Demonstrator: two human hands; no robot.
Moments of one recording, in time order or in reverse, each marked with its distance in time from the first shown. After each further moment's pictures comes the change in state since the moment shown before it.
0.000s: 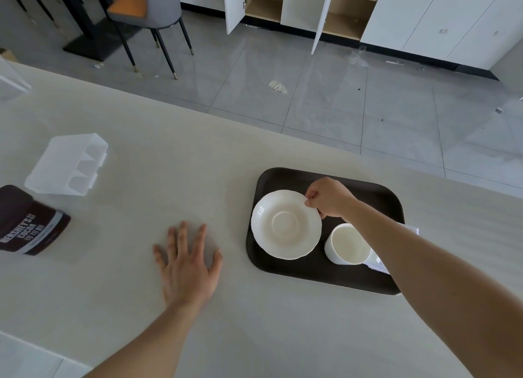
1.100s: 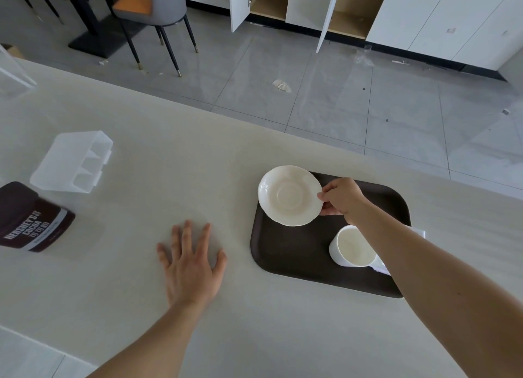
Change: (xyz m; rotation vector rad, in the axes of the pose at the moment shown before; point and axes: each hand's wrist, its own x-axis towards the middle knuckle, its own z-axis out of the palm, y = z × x) left_hand 0.001 -0.001 0.001 0.022 -0.006 0.012; right_hand 0.007 0.008 0.002 0.759 0.122 0.395
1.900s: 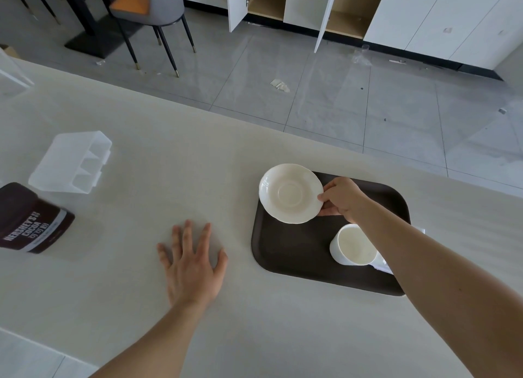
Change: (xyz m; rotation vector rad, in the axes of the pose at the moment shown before) left_hand -0.001 0.002 -0.004 -0.013 -0.008 -0.005; right_hand 0.001 0.000 0.000 0.100 -0.066 0.044
